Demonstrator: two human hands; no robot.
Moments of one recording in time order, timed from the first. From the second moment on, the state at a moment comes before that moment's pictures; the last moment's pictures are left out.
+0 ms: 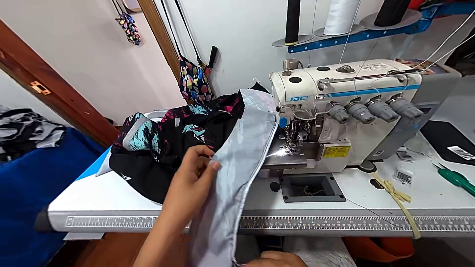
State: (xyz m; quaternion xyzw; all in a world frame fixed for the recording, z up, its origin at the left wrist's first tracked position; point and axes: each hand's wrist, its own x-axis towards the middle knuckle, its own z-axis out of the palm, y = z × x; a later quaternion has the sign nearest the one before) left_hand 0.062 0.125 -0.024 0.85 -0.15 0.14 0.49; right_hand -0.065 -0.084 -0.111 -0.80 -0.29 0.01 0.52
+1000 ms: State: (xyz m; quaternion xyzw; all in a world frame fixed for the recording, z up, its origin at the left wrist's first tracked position) left_hand 0.026 0.102 -0.049 0.80 -0.40 0.17 0.42; right_hand -0.027 -0.102 -0.100 -0.54 0.01 -0.09 0.84
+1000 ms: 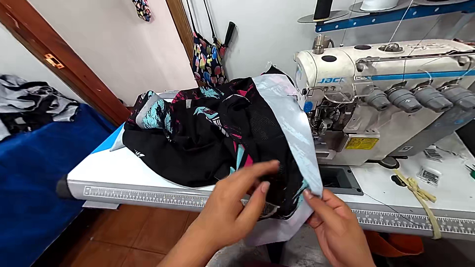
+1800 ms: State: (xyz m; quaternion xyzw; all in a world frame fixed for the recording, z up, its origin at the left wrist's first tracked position) left_hand 0.023 0.094 -0.076 0.83 -0.33 0.34 0.30; right_hand -0.037 -0.107 -0.108 -0.50 0.03 -0.08 0.86
